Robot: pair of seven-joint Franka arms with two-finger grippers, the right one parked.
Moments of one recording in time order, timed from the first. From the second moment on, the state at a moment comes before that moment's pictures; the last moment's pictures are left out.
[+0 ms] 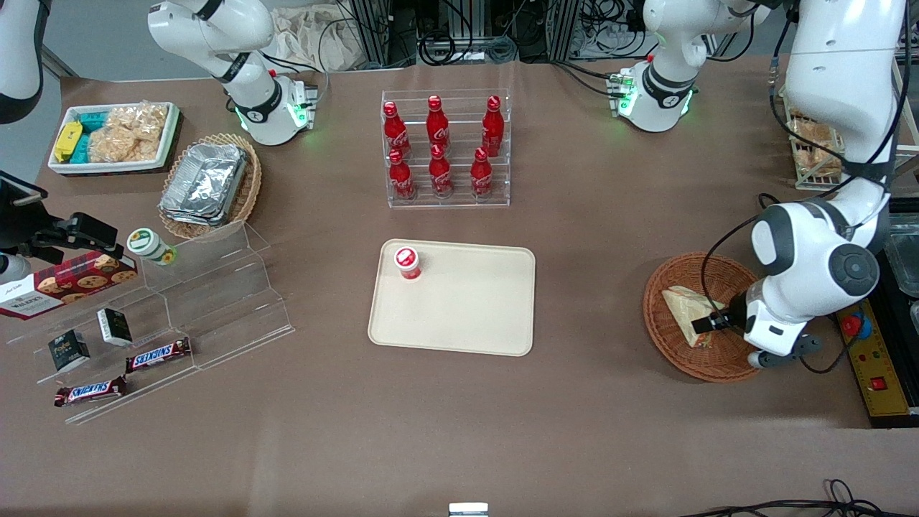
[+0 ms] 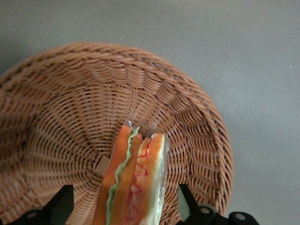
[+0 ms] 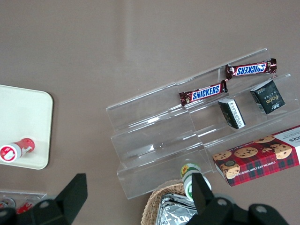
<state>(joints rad) 0.03 0.46 -0.03 -1.89 -0.07 2.37 -0.26</state>
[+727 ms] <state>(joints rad) 0.01 0.46 -0.03 -1.88 -0.07 2.37 -0.26</state>
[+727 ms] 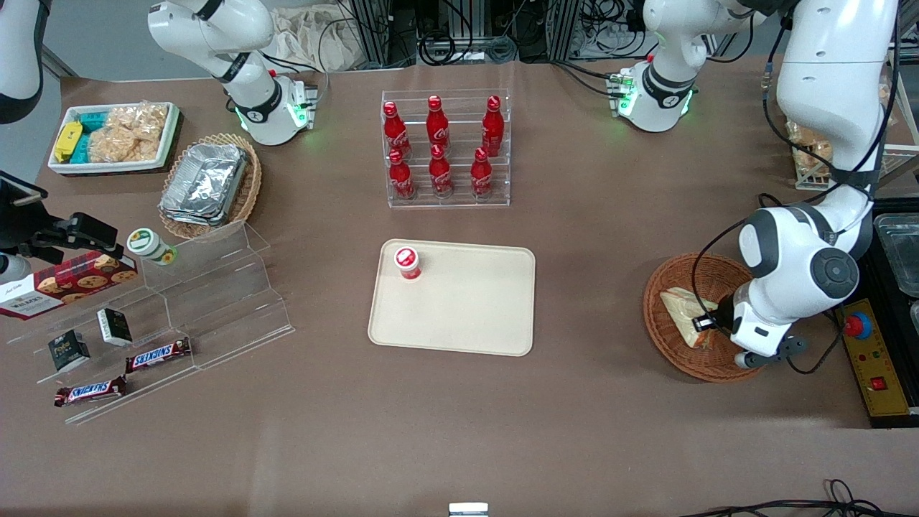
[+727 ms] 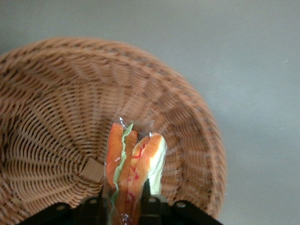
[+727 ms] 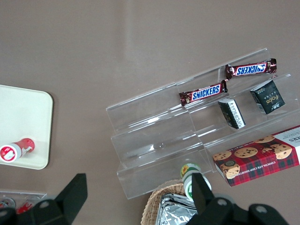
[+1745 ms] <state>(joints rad) -0.04 0.26 -0.03 -1.30 0.03 1.55 -0.26</state>
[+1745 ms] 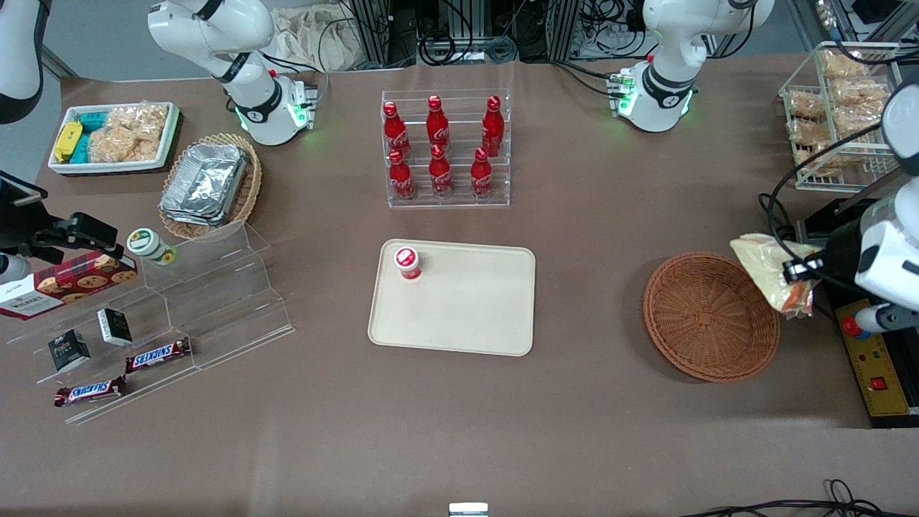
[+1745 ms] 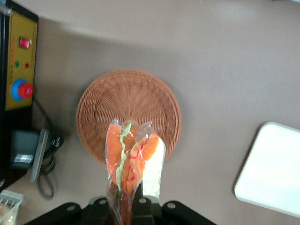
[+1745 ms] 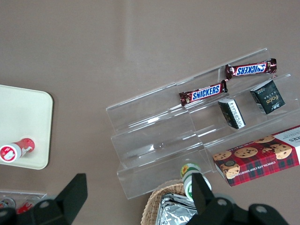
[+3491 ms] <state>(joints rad) -0.60 0.73 -0.05 -1.28 -0.02 1.83 -0.94</state>
